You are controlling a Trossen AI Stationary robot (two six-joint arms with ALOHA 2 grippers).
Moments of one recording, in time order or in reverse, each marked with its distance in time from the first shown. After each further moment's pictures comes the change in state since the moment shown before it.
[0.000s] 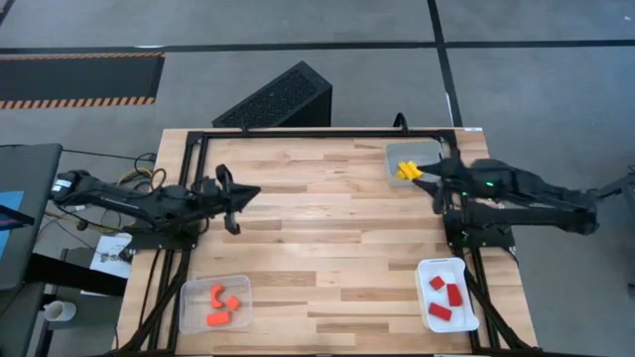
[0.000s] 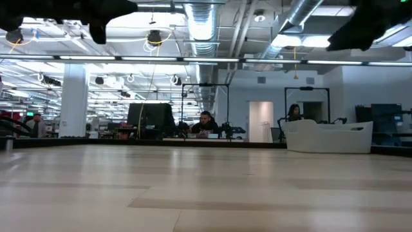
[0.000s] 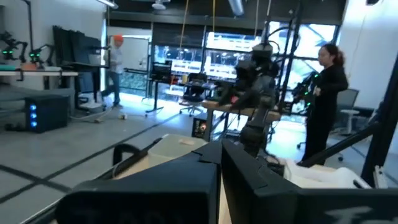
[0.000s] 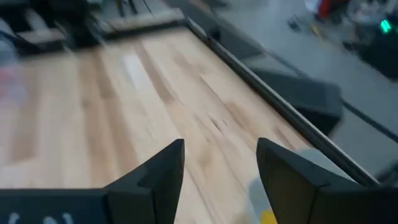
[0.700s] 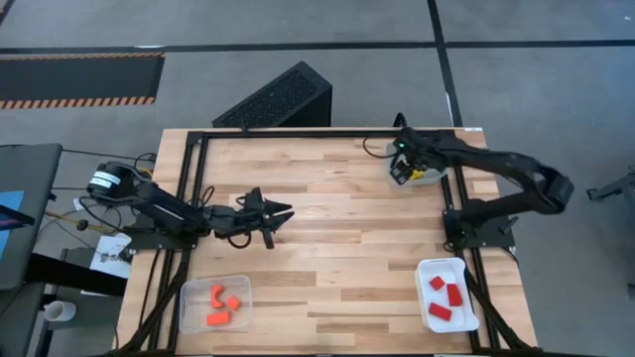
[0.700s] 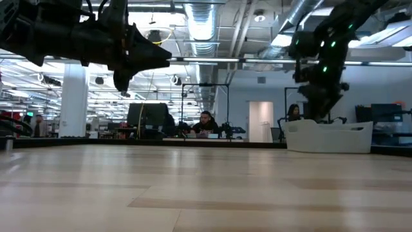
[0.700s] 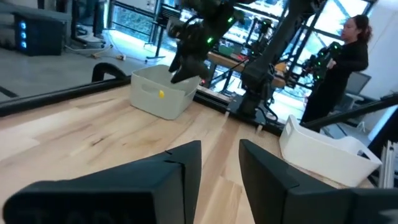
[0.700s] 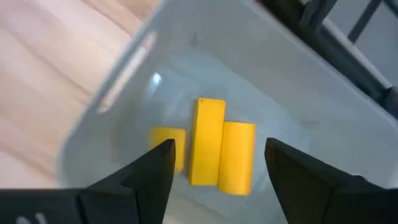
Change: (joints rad) left arm -0.029 0.738 0.000 0.521 -0.048 -0.285; right arm -0.486 0.878 0.154 -0.087 0.040 0.068
